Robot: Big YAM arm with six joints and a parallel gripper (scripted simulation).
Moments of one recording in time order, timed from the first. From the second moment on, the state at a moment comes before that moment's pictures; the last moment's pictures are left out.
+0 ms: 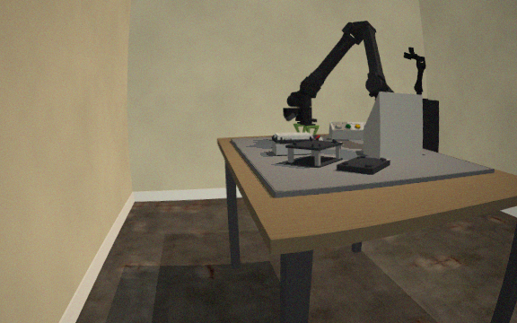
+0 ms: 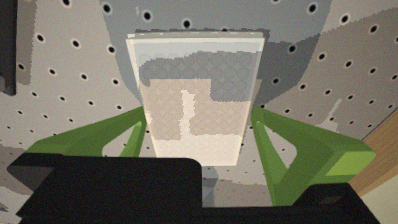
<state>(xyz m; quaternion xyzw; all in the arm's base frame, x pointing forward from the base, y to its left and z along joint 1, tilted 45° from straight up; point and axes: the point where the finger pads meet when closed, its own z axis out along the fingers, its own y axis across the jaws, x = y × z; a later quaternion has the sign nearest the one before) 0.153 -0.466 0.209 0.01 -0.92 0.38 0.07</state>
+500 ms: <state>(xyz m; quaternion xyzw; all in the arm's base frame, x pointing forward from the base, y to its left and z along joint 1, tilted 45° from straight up) 0.153 -0.465 0.207 0.01 -0.92 0.38 0.07</state>
